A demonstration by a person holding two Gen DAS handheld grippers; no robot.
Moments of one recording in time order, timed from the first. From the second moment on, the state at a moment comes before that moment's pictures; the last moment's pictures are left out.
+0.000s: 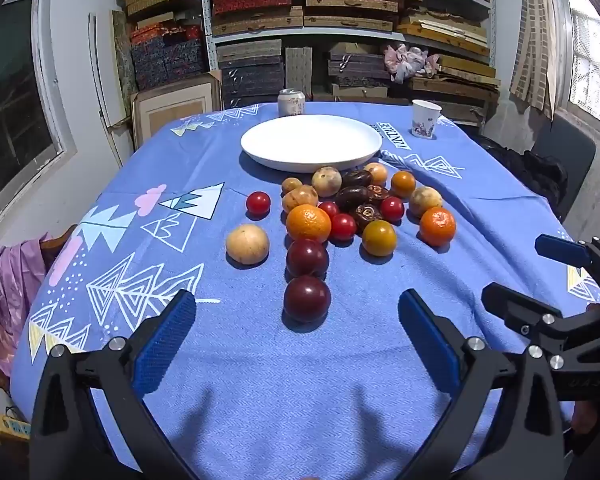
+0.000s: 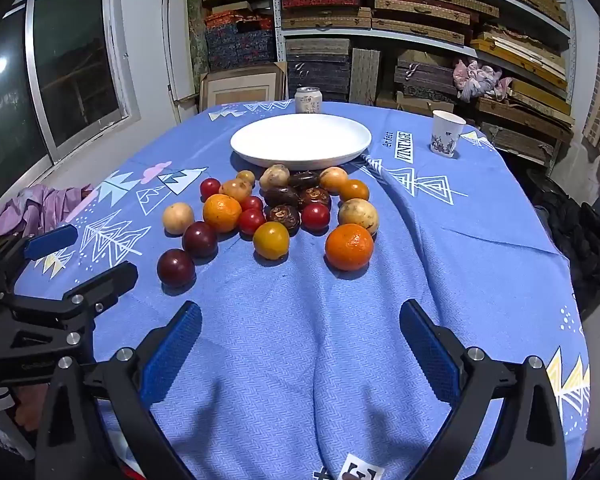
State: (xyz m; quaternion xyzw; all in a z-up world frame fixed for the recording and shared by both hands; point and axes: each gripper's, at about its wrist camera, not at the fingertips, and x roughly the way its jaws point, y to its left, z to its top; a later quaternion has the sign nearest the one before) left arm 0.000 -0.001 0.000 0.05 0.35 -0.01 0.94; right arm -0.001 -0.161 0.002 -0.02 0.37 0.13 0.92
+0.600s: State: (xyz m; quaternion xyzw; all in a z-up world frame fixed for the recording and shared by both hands) left arm 0.004 0.003 -0.004 0.03 0.36 -0.02 0.93; right arm 0.000 -0.160 0.002 -0.02 0.37 0.14 0.92
